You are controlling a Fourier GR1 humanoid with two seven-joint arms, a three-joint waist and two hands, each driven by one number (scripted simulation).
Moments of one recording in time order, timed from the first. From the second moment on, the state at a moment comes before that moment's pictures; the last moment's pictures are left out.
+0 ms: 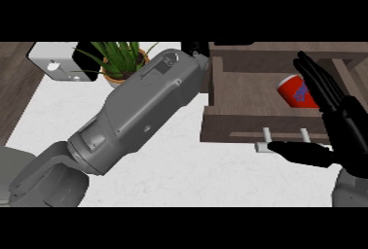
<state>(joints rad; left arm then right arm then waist) -1.39 0.04 -0.59 -0.55 1.00 0.80 -0.21 -0.24 -0.12 -0.06 -1.96 0.80 0.25 -0.02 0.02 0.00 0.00</state>
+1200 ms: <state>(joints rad) -1.24 0.29 -0.59 -0.86 0.88 0.83 0.00 -0.71 -0.13 -0.02 -0.90 1.25 -0.30 -0.12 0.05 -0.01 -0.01</state>
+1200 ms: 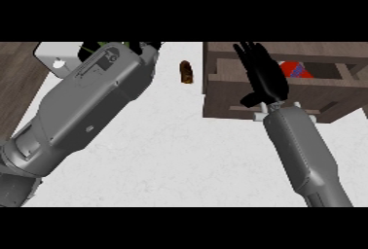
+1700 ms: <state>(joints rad) -1.17 0.36 -0.58 -1.00 0.85 0.85 0.06 -0.86 -0.15 -0.09 -0.61 1.29 -0.52 -0.15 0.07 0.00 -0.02</state>
